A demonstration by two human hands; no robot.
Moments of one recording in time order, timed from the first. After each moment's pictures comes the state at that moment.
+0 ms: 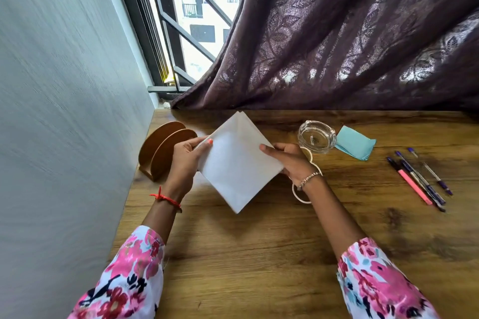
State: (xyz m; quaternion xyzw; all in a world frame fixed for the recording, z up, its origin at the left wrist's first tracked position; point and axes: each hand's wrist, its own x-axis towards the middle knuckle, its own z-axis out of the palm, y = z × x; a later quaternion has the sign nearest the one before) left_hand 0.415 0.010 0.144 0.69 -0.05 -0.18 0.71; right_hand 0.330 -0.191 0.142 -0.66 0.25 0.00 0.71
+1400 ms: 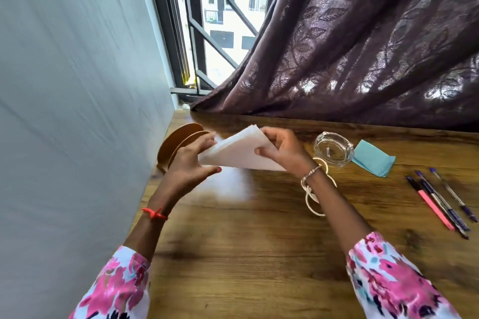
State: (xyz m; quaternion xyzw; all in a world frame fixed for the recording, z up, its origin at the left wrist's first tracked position) left_hand 0.408 0.051 0.171 0.87 -0.24 -0.08 0.44; right_hand 0.360 -0.161 0.185 -0.82 0.01 -0.03 0.57
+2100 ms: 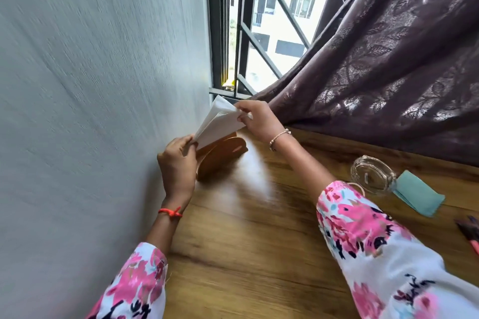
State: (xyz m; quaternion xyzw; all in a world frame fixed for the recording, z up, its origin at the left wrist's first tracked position) left_hand 0.432 0.090 0.151 0.83 0.02 0.27 0.49; right_hand 0.490 -0.088 0.193 -0.93 -0.10 -0.09 0.35
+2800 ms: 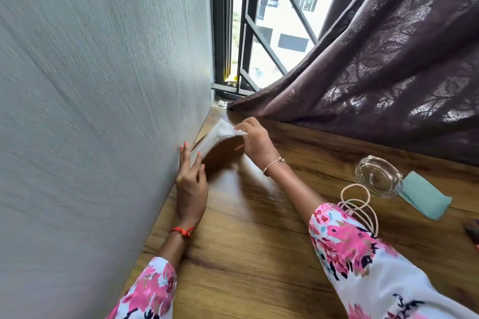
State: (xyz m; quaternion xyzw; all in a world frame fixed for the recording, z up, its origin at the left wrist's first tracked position) left_hand 0.420 0.083 0.080 0.88 -0.05 0.24 0.41; right_hand 0.475 -0.080 0.126 -0.93 -0.09 -0.13 0.33
